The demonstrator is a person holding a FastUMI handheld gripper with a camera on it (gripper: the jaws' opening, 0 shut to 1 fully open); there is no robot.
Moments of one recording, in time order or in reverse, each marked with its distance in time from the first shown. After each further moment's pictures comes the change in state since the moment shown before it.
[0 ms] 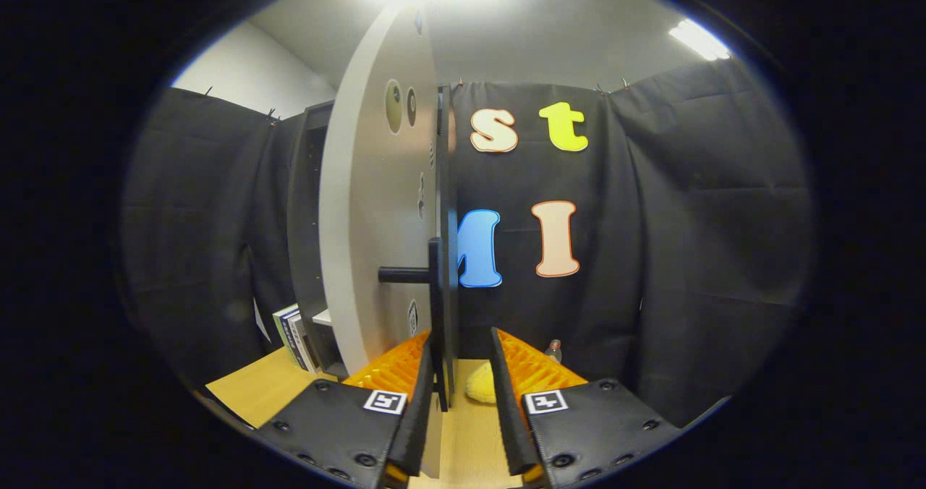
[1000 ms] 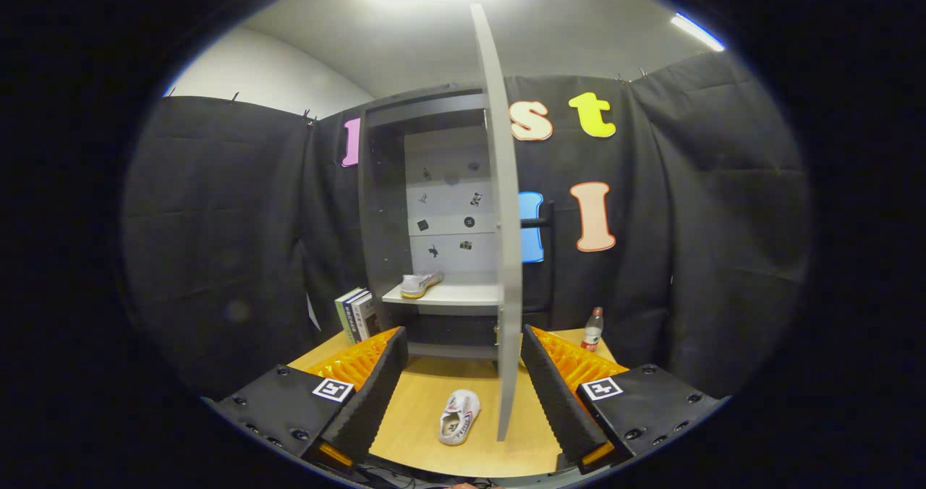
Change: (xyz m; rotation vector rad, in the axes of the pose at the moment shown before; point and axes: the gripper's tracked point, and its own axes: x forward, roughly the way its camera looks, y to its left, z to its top) arm -0.076 0.103 -0.040 0.082 0.069 0.173
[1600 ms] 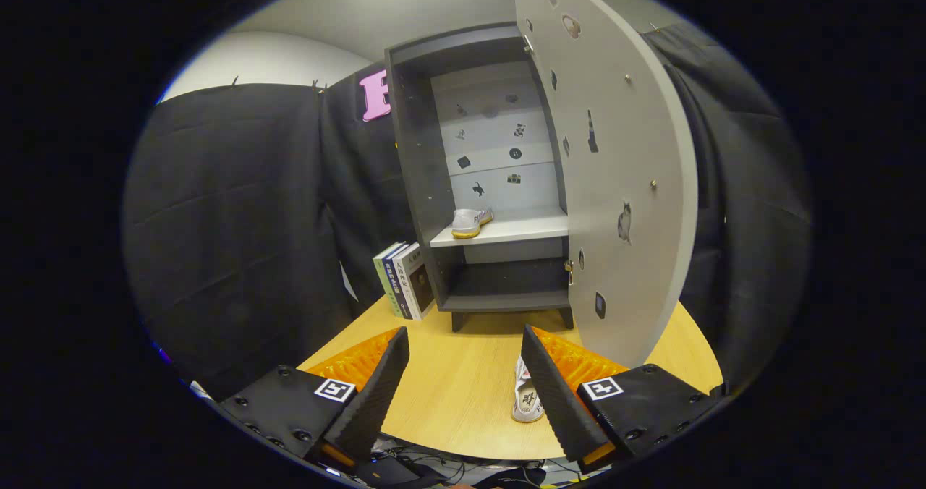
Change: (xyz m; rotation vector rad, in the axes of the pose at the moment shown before) arm 0.069 0.082 -0.115 0.044 0.198 0.049
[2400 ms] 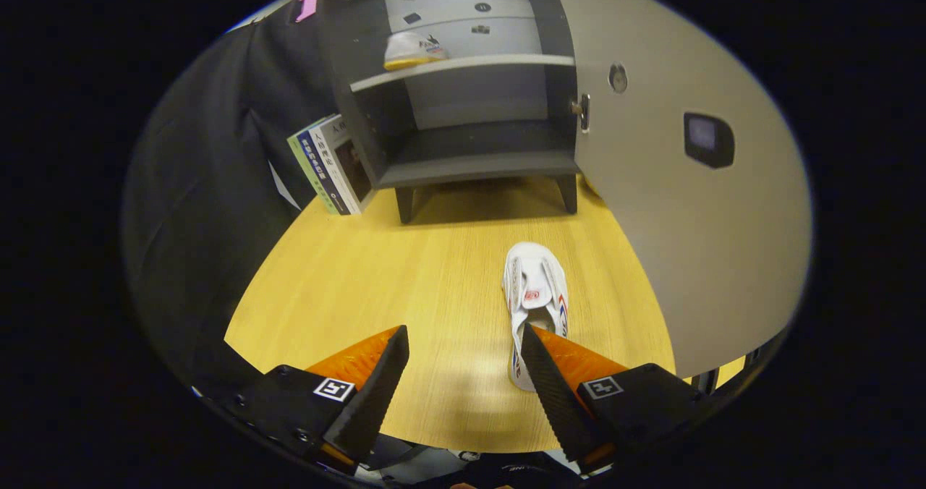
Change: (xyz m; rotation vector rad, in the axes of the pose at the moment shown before) arm 0.152 -0.051 -0.190 0.075 0.511 -0.159
